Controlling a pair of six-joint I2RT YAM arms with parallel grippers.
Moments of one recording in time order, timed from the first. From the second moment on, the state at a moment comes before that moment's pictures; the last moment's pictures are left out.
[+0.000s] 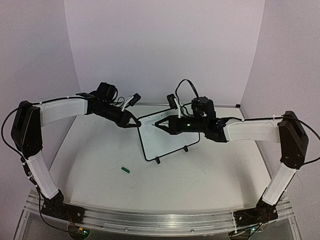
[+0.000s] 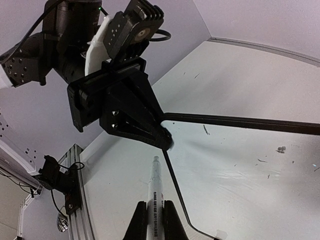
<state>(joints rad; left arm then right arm) -0.50 1.75 1.38 -0.44 0.73 0.12 0.76 1.75 1.16 0.30 -0.46 0.42</state>
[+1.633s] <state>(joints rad) -0.50 1.75 1.38 -0.45 0.73 0.13 0.76 1.85 1.18 0.31 -0.43 0.44</state>
